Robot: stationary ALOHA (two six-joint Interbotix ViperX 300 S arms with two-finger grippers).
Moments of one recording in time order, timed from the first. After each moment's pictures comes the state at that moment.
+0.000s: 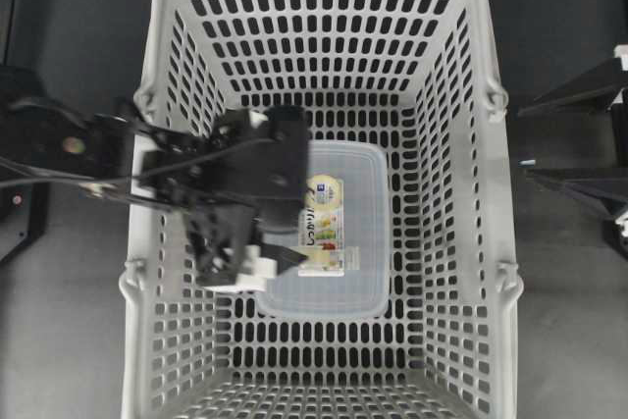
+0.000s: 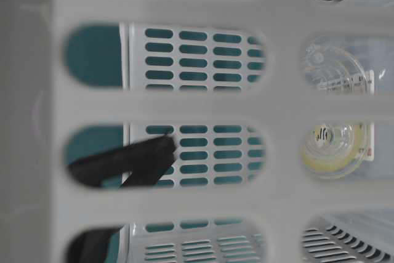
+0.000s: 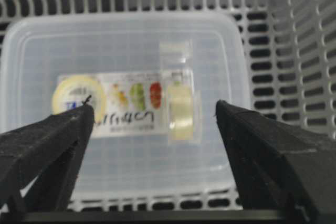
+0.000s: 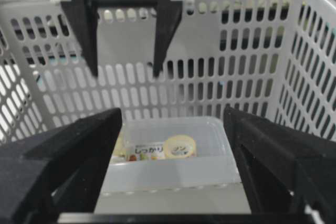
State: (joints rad) left arm -0.12 -0.10 0.31 0.04 0.62 -0.13; right arm 0.00 -0.98 1.13 0.01 -0.01 0.05
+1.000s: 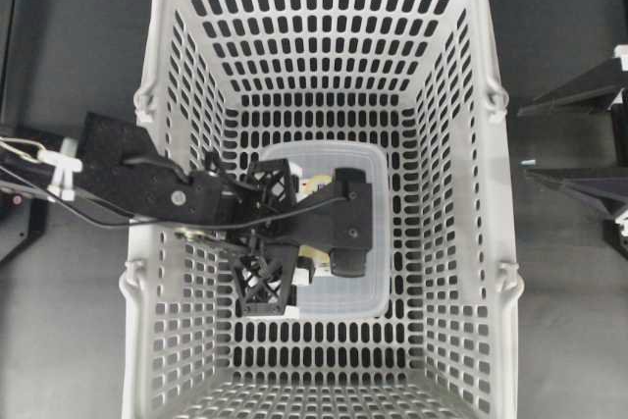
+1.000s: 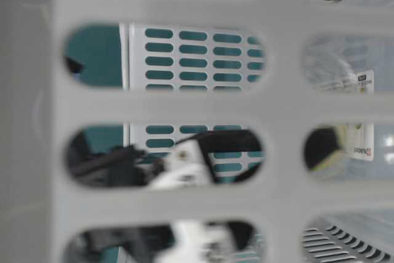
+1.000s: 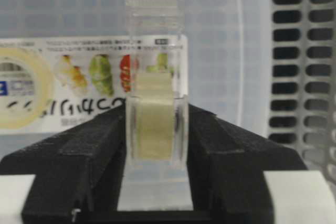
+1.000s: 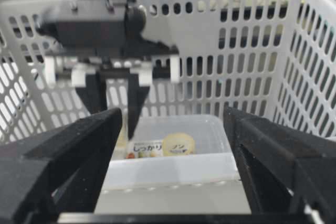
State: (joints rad) left arm -0.16 0.10 0.23 0.04 0.74 -0.17; right arm -0.01 -0.98 1.13 0.01 0.00 0.05
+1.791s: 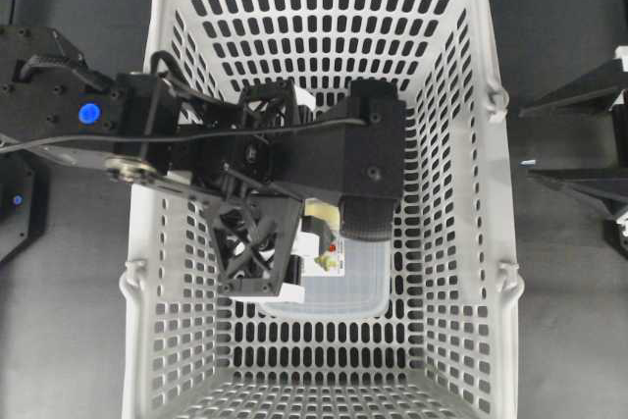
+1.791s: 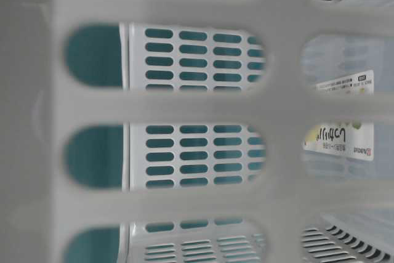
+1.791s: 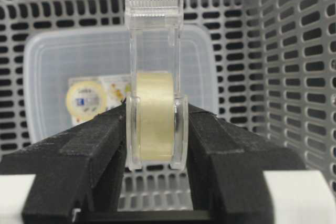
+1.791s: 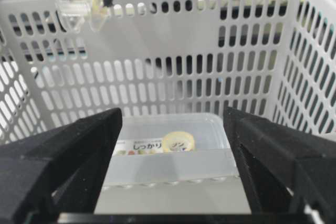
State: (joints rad) left arm -0.15 0.04 -0.23 0.04 1.19 -0.12; right arm -0.01 -0.99 1.14 0.01 -0.01 0.05
